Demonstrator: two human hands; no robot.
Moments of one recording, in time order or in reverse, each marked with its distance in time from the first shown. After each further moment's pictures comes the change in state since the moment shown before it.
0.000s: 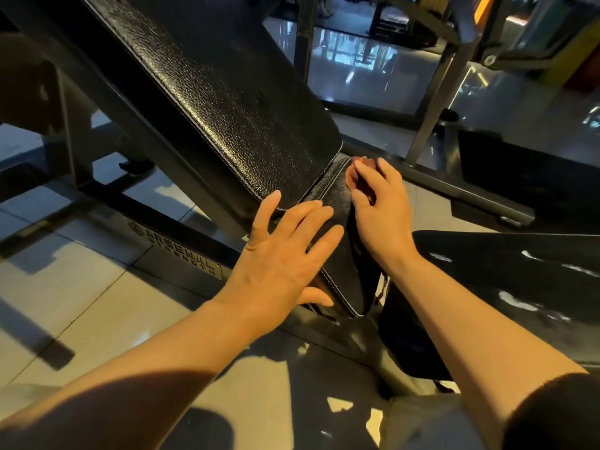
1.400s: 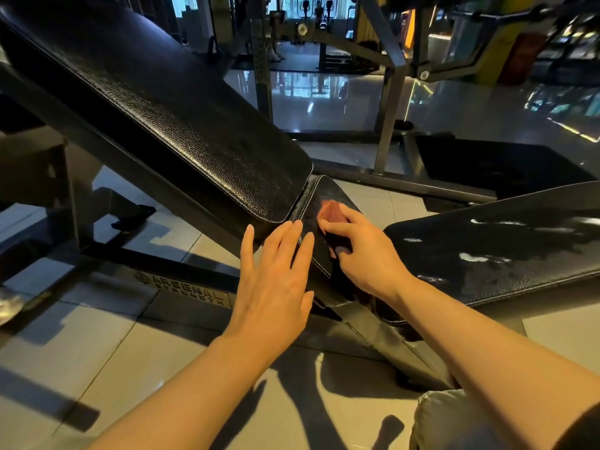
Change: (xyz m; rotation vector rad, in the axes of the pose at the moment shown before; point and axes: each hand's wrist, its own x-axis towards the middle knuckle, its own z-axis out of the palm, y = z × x) left_hand -0.032 0.012 -0.027 -0.133 0.012 -0.114; right_hand -0.077 -0.038 -0.036 -0.215 -0.281 0.038
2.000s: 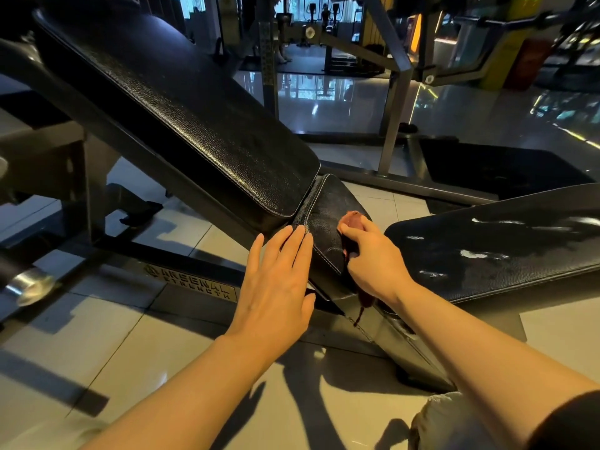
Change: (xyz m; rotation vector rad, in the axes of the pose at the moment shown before) left_hand -0.016 -0.002 -0.006 -0.088 -0.031 -0.007; right_hand -0.012 -0.001 0.004 -0.054 -0.011 0.107
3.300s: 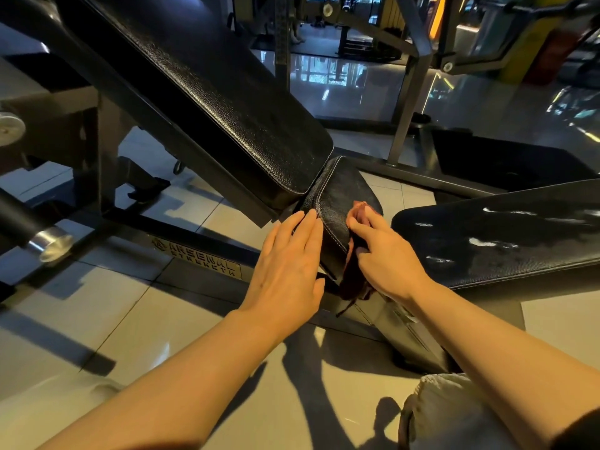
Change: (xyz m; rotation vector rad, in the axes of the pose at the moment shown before) left_hand -0.008 0.007 -0.007 -0.133 -0.094 -0.008; right_hand -0.020 0.005 0.001 -0.140 -0.035 -0.137
